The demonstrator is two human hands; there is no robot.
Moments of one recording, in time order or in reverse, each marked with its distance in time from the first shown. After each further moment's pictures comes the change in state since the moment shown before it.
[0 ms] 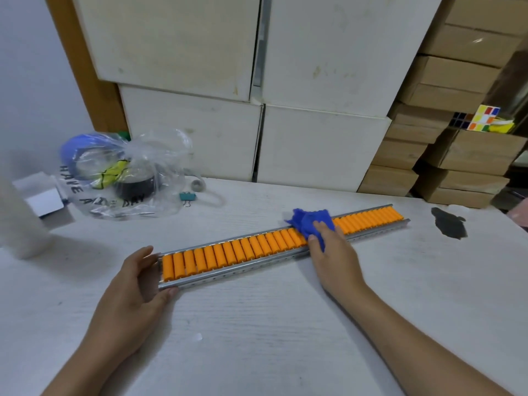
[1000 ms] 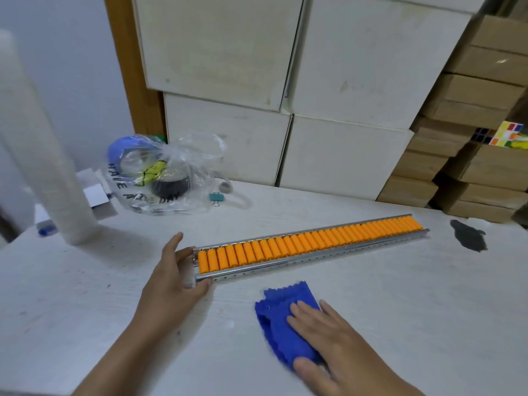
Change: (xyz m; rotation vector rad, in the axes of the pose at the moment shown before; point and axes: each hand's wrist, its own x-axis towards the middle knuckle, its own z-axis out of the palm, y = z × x) left_hand 0.003 -0.003 0.000 -0.102 -0.026 -0.031; right_hand -0.118 -0.035 -0.013 -0.228 -0.619 -0.507
